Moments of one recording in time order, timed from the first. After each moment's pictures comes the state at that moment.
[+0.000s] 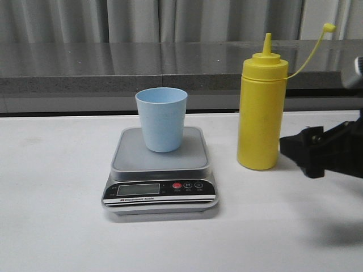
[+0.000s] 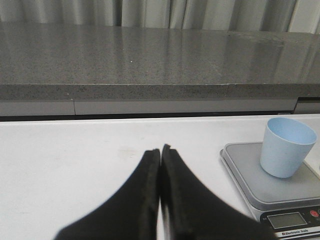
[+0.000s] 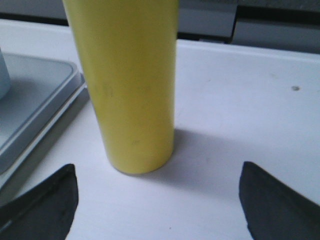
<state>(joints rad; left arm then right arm) -0.09 0.17 -0.34 -0.11 0.39 0.01 0.30 1.72 -0.25 -0.02 -1.14 0.08</state>
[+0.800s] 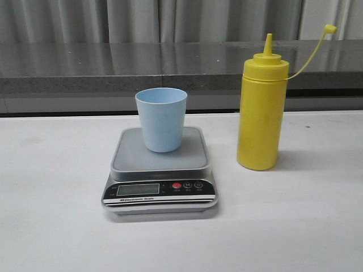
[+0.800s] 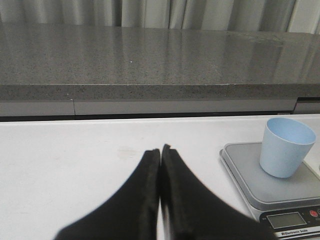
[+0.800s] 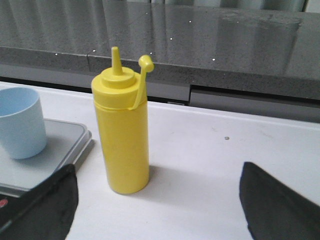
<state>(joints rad) -0.09 0.17 -0.34 -0.11 0.39 0.01 0.30 0.70 -0.18 0.18 -0.29 -0.13</state>
